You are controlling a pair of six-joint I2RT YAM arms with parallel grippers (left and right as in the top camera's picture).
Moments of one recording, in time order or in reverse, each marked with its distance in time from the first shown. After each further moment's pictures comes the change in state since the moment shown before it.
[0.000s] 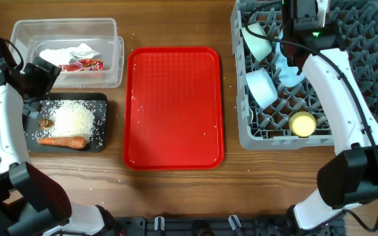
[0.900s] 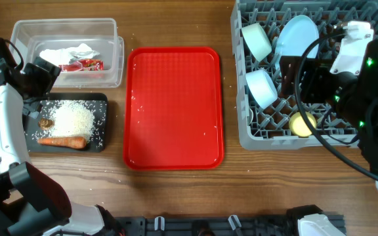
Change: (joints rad) left arm 0.000 0.000 0.000 0.000 0.000 0.000; right arm 0.019 -0.627 0.010 -0.255 -0.889 0.258
